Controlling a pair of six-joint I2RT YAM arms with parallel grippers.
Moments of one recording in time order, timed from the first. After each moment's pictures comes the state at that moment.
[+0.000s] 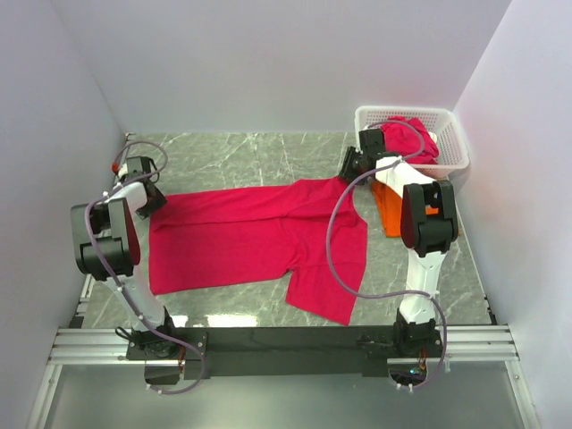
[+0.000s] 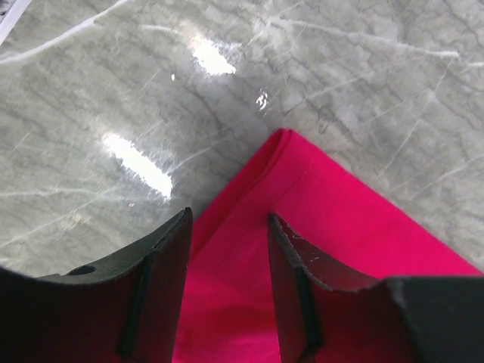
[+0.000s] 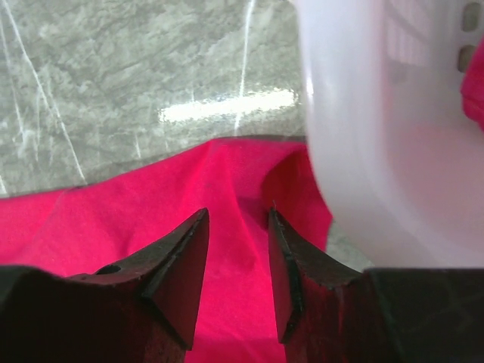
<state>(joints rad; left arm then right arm) 0.20 1.84 1.15 -0.29 -0.27 -0.51 0.14 2.08 1.55 -0.34 -0.12 0.44</state>
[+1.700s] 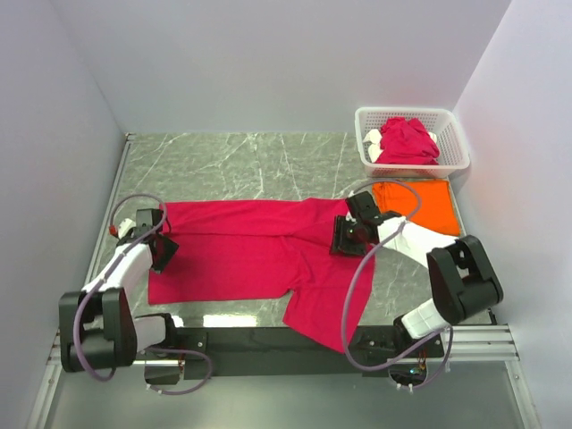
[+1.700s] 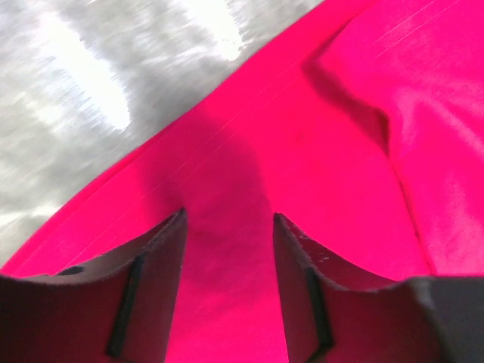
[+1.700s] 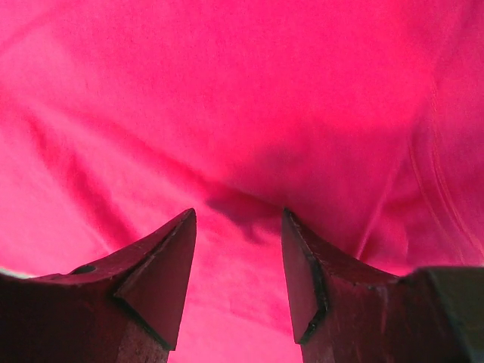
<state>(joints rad) 0.10 1.21 0.56 -0.44 -0.28 -0.94 0.39 1.51 0.78 -0.38 -0.13 0.50</state>
